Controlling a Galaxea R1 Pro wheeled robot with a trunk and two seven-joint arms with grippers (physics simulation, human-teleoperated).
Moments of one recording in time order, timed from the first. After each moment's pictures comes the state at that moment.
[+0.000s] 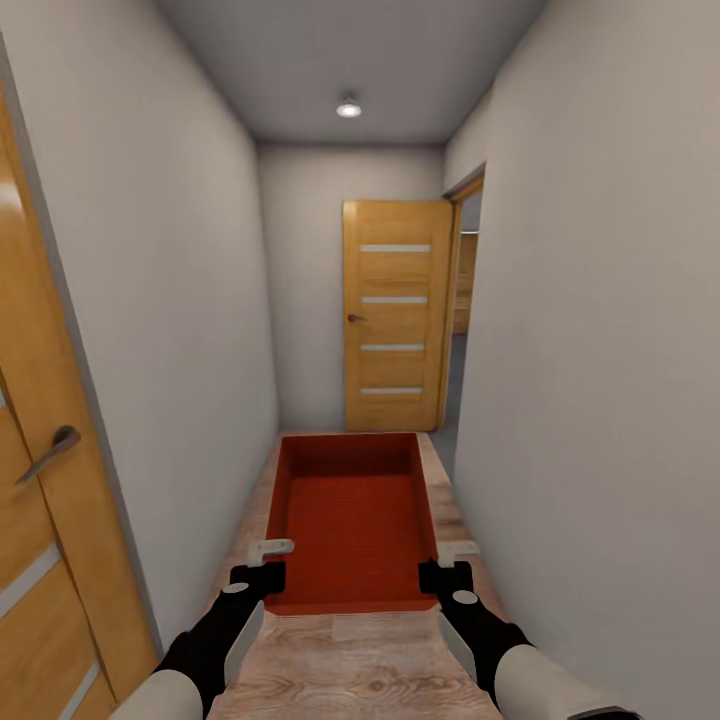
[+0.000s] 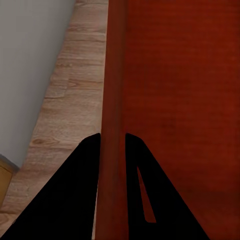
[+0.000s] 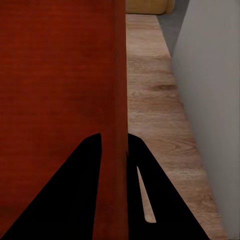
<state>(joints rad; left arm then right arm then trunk) -0.55 -0.08 -0.06 -0.56 0.09 0.17 0.19 -0.67 0.13 0.10 -0.24 -0.01 -0.11 -0.19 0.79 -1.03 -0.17</state>
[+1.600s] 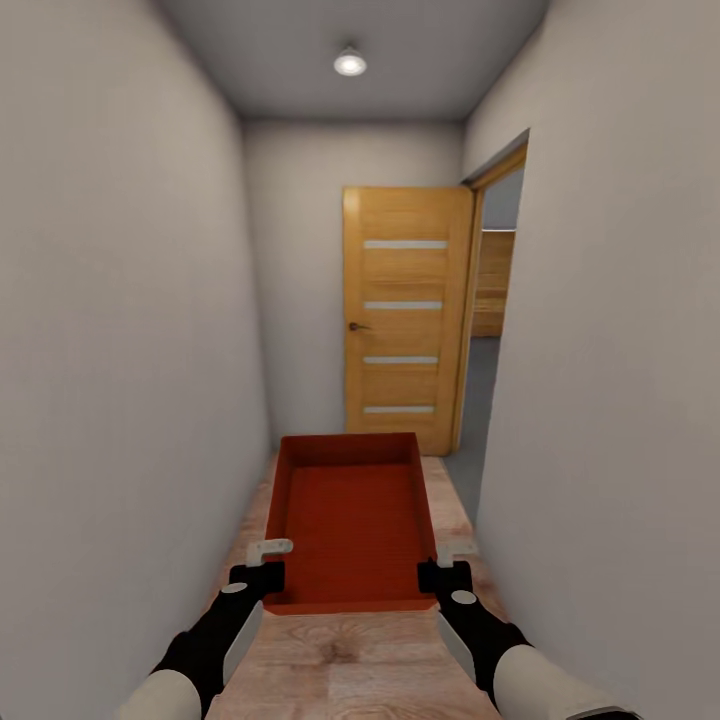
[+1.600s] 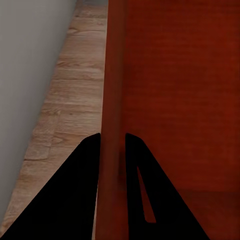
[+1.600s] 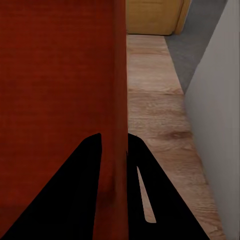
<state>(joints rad) -0.55 -0.08 -0.06 -0.56 0.09 0.17 0.18 -0.67 0.13 0.11 -0.24 -0.01 -0.11 -0.20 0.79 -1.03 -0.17</state>
